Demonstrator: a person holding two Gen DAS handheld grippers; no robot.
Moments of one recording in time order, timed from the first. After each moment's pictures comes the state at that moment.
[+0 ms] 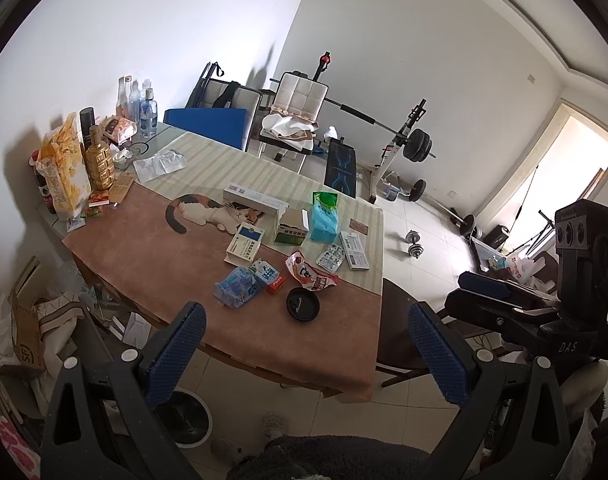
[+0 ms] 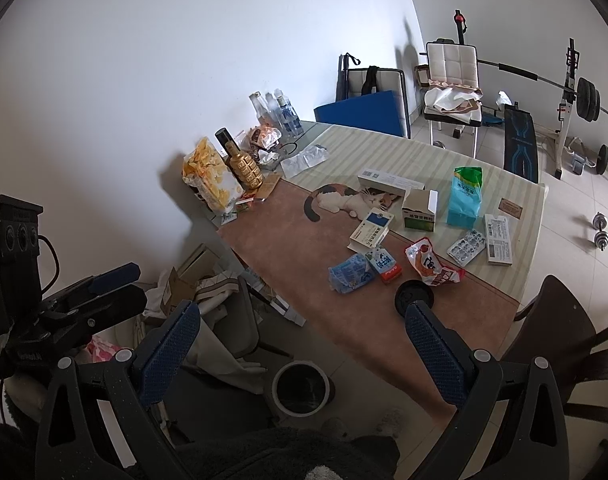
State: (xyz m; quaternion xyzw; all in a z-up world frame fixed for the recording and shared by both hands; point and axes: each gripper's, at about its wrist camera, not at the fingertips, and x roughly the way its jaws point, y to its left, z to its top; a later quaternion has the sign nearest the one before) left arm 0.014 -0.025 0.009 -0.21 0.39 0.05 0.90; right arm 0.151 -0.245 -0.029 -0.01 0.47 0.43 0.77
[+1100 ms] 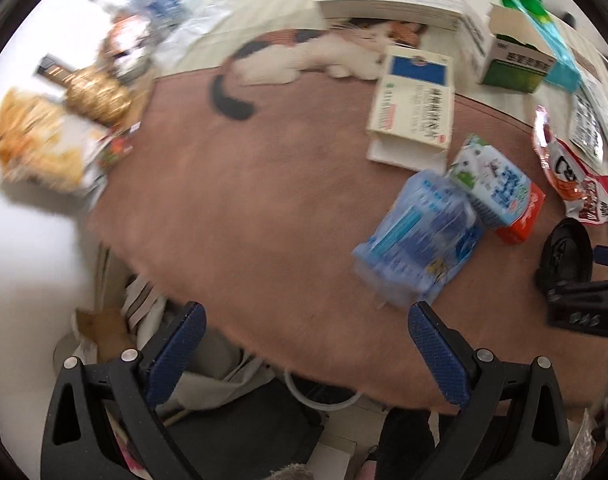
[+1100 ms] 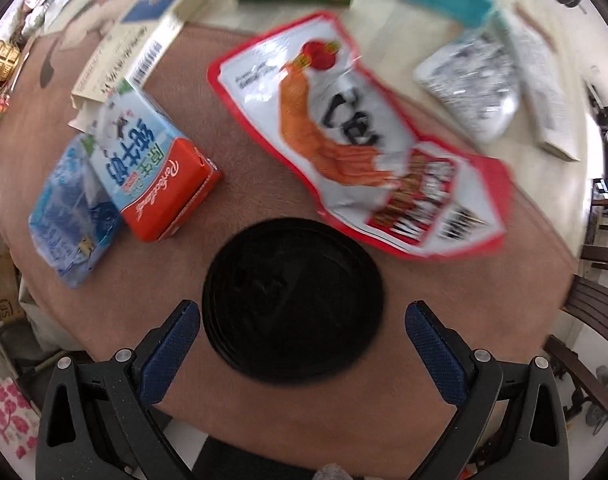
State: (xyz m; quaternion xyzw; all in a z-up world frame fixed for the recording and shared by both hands) left arm 0.248 0.050 -0.321 -0.01 0.66 0.21 0.72; right arm 0.341 -0.109 -0.442 -0.18 0.72 0.19 0.64
